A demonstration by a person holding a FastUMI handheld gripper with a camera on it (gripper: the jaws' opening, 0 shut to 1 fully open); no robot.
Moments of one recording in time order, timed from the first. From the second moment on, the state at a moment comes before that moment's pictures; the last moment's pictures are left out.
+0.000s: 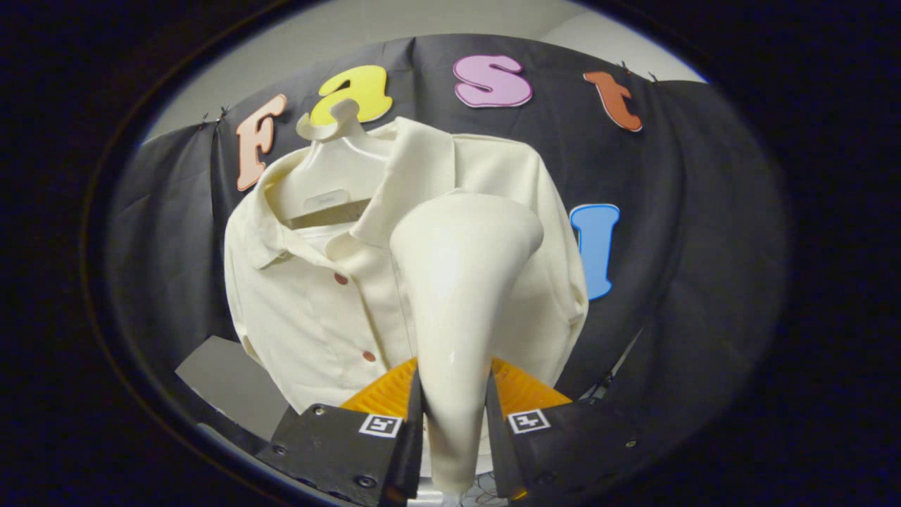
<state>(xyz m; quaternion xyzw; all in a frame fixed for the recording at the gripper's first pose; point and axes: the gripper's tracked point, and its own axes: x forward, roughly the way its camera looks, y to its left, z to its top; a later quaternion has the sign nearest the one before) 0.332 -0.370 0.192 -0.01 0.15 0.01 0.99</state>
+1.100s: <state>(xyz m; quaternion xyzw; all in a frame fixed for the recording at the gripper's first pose) 0.301 -0.369 -0.043 0.02 0.31 0.02 0.95</state>
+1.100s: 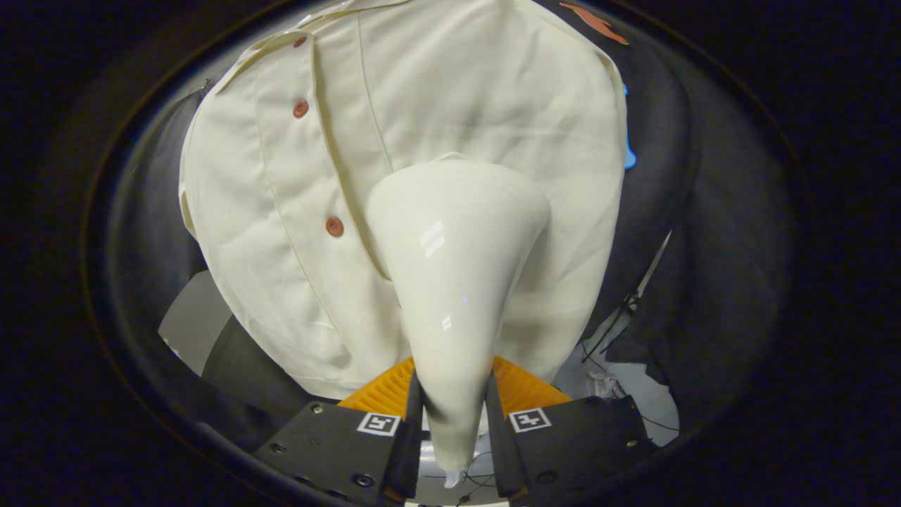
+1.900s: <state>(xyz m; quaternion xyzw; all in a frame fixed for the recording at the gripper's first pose) 0.266 -0.413 -0.137 0.04 0.37 -0.03 0.93</state>
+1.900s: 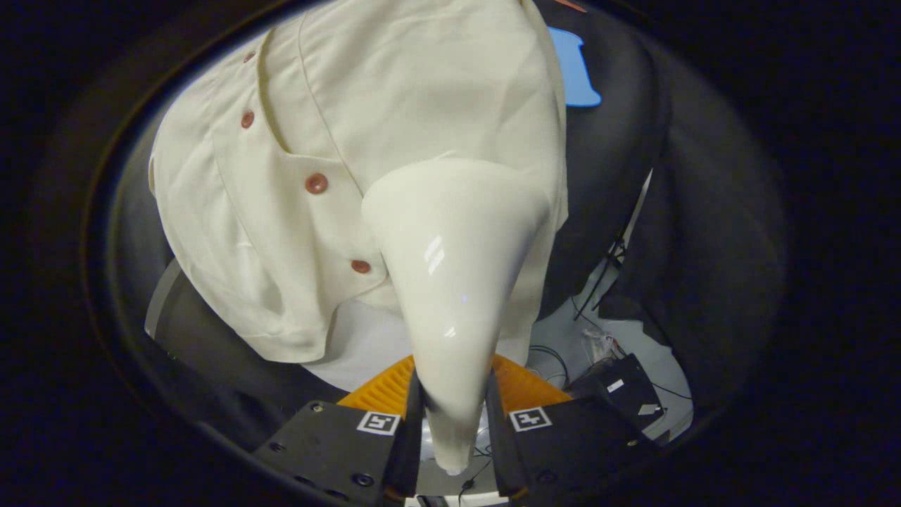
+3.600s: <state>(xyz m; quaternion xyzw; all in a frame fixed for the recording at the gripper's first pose) 0.077 -0.256 -0.126 0.06 0.24 -0.15 0.96</state>
